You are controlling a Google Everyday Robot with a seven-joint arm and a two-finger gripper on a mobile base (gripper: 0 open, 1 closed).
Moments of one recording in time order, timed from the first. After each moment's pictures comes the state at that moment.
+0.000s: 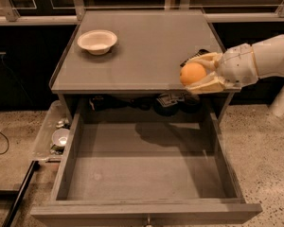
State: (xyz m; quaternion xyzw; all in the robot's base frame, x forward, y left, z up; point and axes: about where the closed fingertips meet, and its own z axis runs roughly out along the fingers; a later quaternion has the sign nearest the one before) arm 0.565 -0.161 0.888 -0.63 0.60 0.20 0.45
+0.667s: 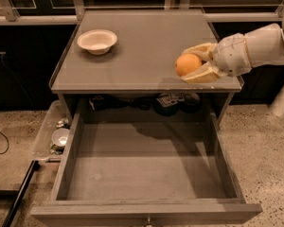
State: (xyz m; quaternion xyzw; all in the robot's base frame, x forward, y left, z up) arm 0.590 -0.157 0.899 -0.64 0.60 0.18 0.45
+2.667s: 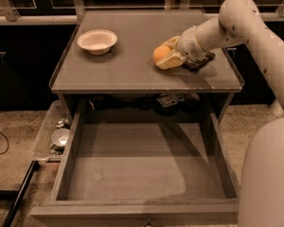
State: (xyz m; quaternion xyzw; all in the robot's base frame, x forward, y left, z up) arm 0.737 -0.108 0.847 -0.60 0.67 0.17 0.40
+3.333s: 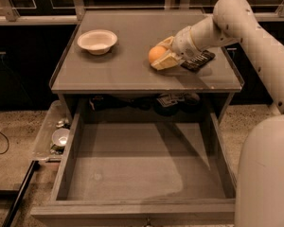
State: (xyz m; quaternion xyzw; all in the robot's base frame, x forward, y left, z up) arm 0.736 -0.089 0.846 -0.61 0.66 0.18 0.40
